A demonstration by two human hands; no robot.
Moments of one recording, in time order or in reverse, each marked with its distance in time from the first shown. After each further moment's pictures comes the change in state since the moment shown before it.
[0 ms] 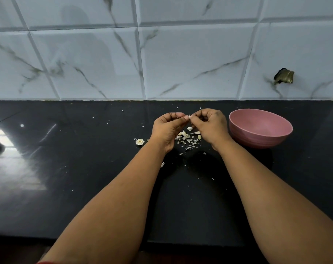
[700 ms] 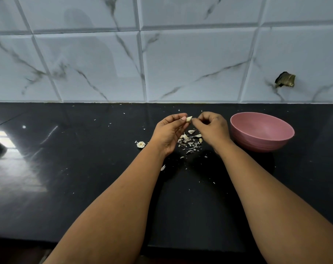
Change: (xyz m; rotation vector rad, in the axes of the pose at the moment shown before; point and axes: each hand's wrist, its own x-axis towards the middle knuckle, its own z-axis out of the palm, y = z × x) left_hand 0.005 0.002 0.000 -0.085 -0.023 -0.071; right_hand 0.005 0.008 0.000 -0.121 0.034 -0.012
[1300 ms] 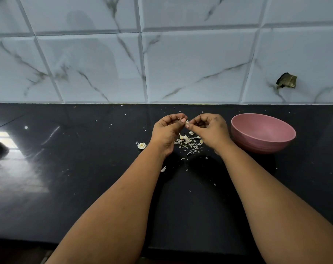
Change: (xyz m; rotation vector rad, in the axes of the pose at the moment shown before) left_hand -0.003 0.001 -0.004 0.151 0.016 0.117; right_hand -0.006 -0.008 -0.004 0.124 -0.141 -0.046
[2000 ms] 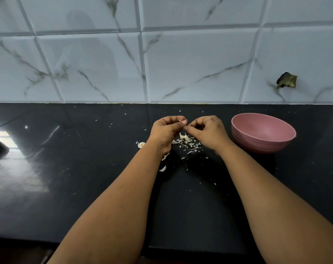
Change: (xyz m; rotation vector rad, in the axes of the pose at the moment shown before) left_hand -0.003 0.007 0.000 0.111 0.018 -0.069; right_hand -0.001 0.003 0.000 -0.156 -0.076 -0.024
